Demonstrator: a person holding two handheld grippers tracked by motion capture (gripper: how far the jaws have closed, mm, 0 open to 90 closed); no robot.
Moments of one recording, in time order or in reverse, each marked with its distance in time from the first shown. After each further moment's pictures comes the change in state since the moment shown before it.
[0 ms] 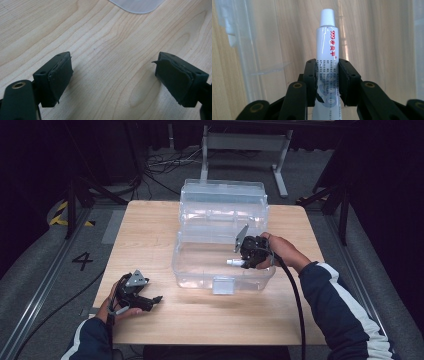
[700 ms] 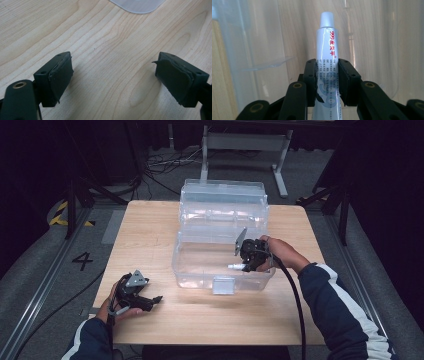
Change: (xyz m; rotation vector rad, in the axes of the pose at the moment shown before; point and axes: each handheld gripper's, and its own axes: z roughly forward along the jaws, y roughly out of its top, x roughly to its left) left arm -0.001 0.000 0.000 0.000 0.006 -0.002; right arm 0.000 -0.004 0.013 0.039 0.042 -0.003
